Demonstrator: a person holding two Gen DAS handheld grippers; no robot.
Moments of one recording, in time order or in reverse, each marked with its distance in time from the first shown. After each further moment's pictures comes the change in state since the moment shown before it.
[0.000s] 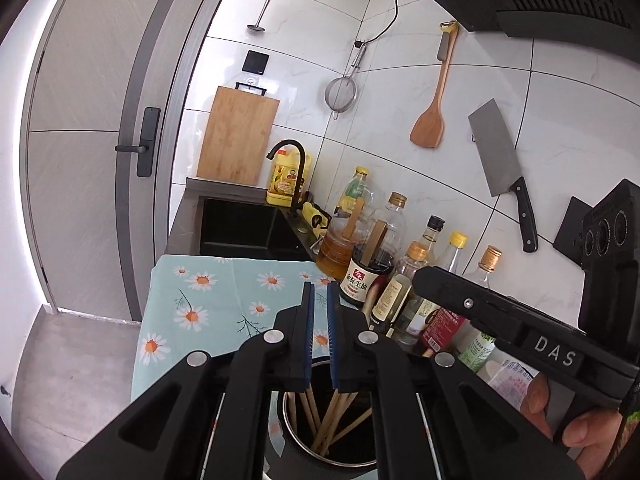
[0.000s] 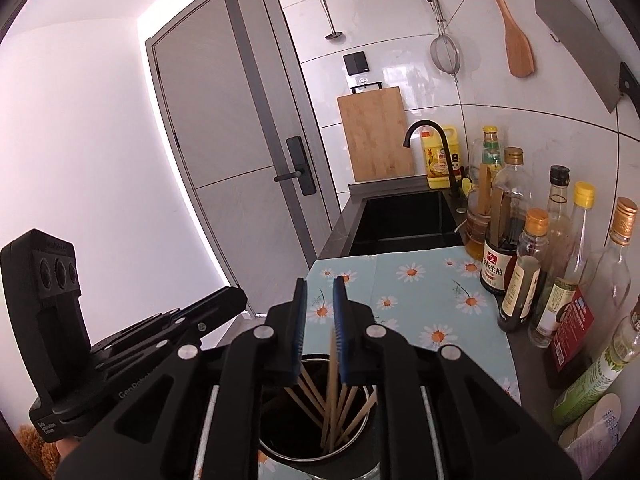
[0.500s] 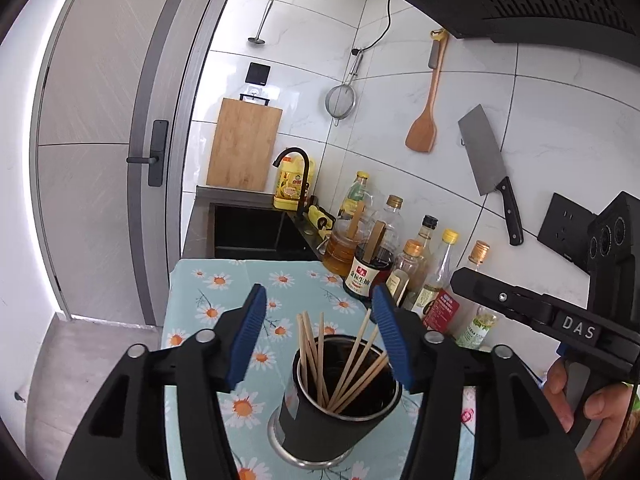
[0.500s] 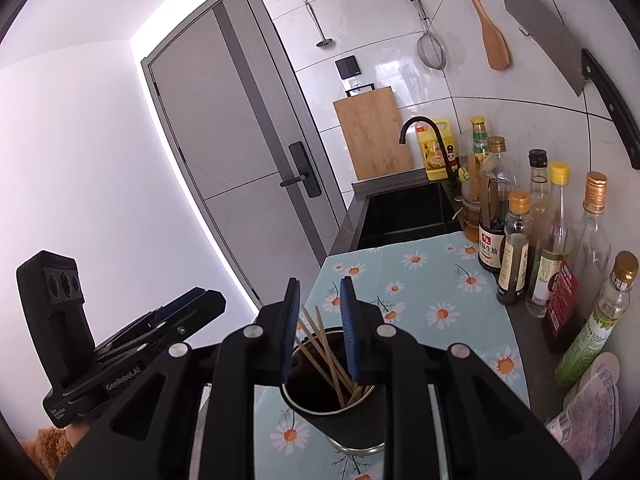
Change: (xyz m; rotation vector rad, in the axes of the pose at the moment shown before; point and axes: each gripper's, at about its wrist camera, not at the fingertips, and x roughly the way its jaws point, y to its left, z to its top) left arm -0.054 -0.008 0.001 0.047 0.001 0.045; right arm -0.051 0.007 -0.004 0.078 0.002 0.030
